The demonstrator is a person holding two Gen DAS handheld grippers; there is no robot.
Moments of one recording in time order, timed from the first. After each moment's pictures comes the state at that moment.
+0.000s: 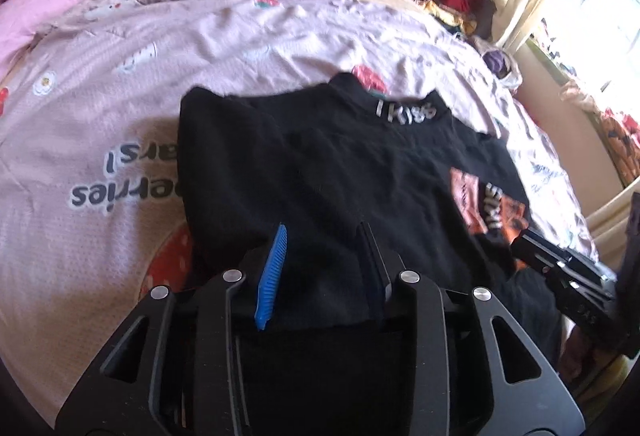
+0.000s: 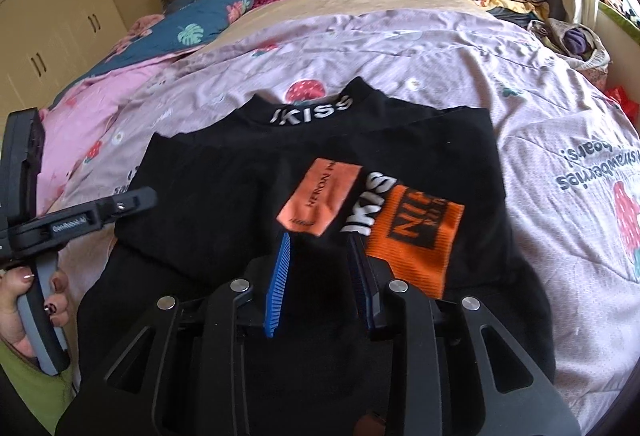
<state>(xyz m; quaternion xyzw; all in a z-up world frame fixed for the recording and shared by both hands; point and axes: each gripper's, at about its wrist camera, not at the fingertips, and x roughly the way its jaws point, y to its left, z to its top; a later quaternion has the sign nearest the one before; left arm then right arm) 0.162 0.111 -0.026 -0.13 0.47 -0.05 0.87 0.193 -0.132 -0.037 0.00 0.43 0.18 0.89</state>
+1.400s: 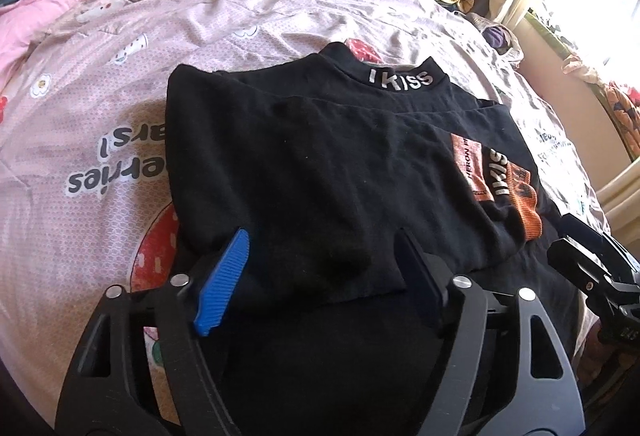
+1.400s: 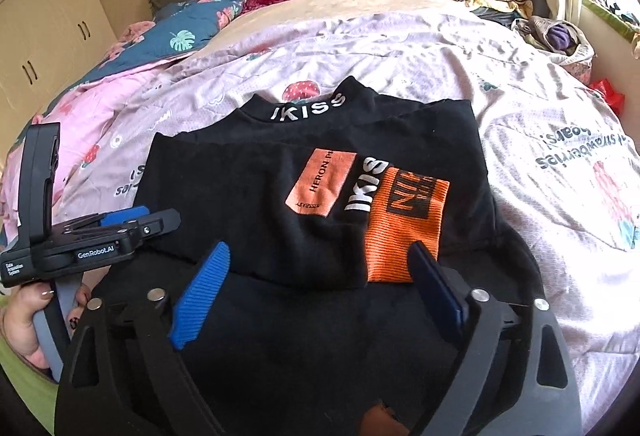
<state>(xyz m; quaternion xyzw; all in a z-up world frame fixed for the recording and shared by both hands) 0.151 0.096 -0.032 -0.09 0.48 -0.06 0.87 0.167 -0.137 -0.027 0.01 0.42 0.14 0.90</state>
